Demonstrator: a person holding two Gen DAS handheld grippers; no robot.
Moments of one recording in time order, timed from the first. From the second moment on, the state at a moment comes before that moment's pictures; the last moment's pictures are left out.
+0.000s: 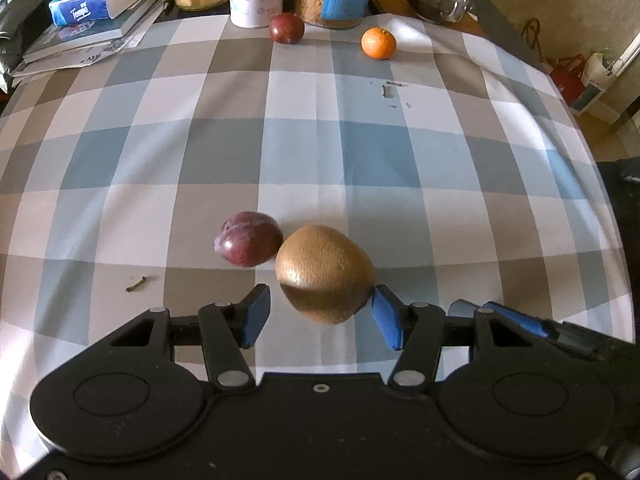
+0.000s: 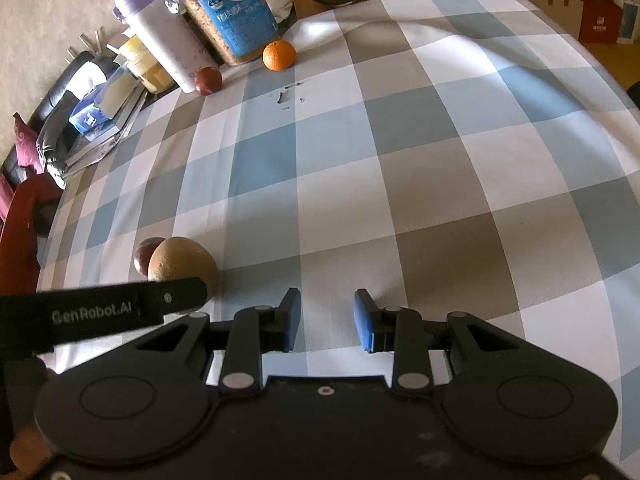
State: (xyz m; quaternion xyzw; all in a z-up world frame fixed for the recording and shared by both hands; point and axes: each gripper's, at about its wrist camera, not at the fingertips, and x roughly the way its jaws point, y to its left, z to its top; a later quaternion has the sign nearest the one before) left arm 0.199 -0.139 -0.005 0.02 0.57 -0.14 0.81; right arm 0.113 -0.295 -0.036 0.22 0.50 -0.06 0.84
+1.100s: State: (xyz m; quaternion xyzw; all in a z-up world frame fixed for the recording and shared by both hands) left arm 0.192 -0.135 -0.024 0.06 0.58 -0.09 0.81; right arm 0.095 -0.298 -0.027 0.22 0.49 -0.05 0.84
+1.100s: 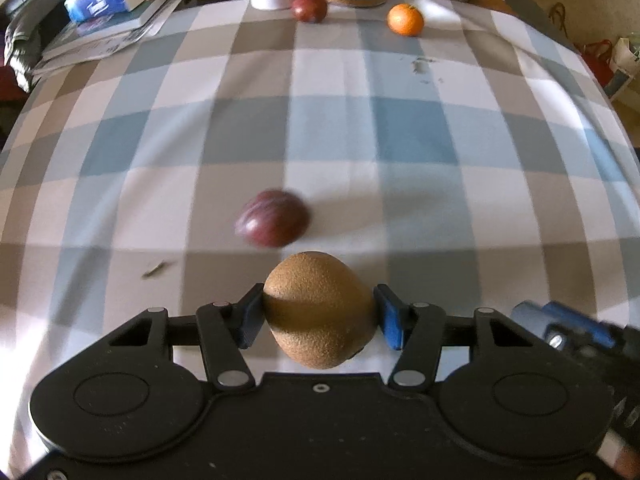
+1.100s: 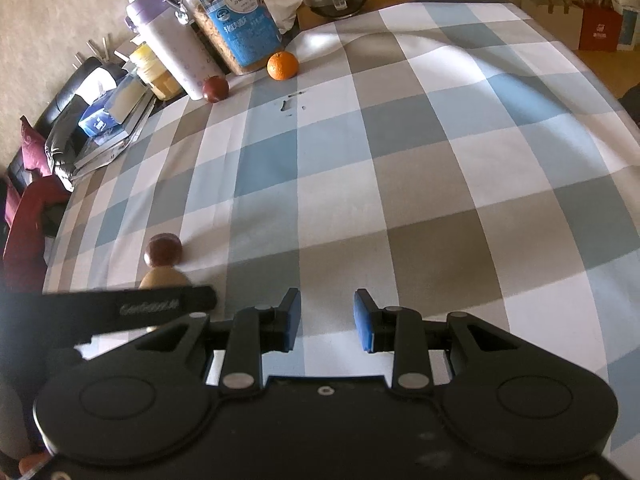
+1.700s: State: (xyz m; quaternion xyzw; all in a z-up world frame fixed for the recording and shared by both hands) left arm 0.180 -0.030 -0.024 0.03 0.58 -0.03 0.82; right arm 0.086 -0.234 -0.005 0.17 0.50 -0.03 0.85
